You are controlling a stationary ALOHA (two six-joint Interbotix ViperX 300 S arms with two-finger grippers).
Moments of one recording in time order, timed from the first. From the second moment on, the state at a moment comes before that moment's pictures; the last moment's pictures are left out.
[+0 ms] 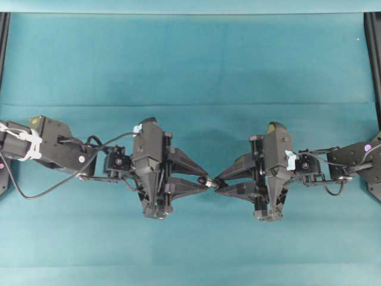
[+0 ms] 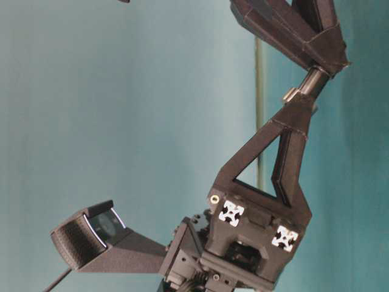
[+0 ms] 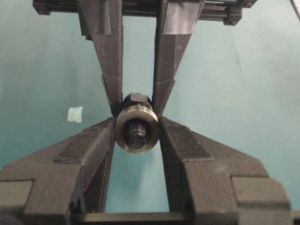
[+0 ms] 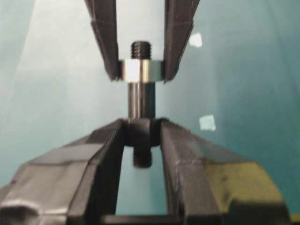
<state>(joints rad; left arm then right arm) -0.08 0.18 0.70 0.02 -0.56 -0.23 0.12 0.01 1.00 0.07 -0.60 0.17</state>
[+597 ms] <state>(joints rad) -0.08 0.21 0.65 0.02 -0.49 -0.21 0.12 0.02 0.99 0.07 -0.60 0.17</state>
